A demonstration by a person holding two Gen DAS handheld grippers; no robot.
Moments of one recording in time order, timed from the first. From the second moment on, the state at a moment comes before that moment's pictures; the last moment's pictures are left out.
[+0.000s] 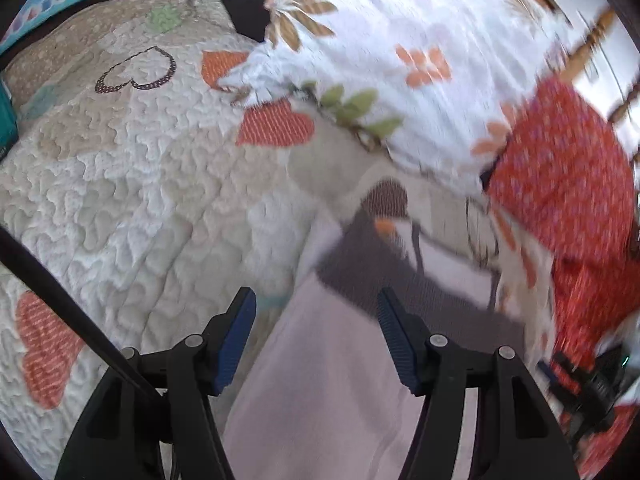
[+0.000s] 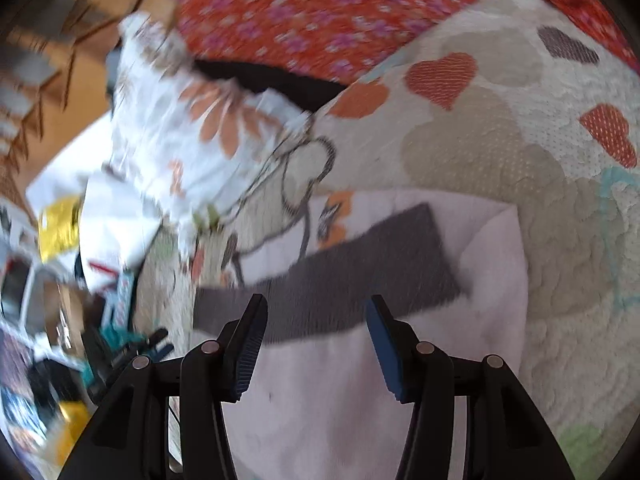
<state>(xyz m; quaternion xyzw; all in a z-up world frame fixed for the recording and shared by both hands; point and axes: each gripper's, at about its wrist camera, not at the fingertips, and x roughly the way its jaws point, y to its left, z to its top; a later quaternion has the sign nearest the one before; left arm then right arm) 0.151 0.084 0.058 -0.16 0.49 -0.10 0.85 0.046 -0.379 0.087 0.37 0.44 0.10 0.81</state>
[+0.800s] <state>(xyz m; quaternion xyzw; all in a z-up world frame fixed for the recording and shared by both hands) 0.076 0.074 0.061 -0.03 0.48 -0.15 0.86 -0.039 -0.378 0.089 0.18 0.52 0.04 0.83</state>
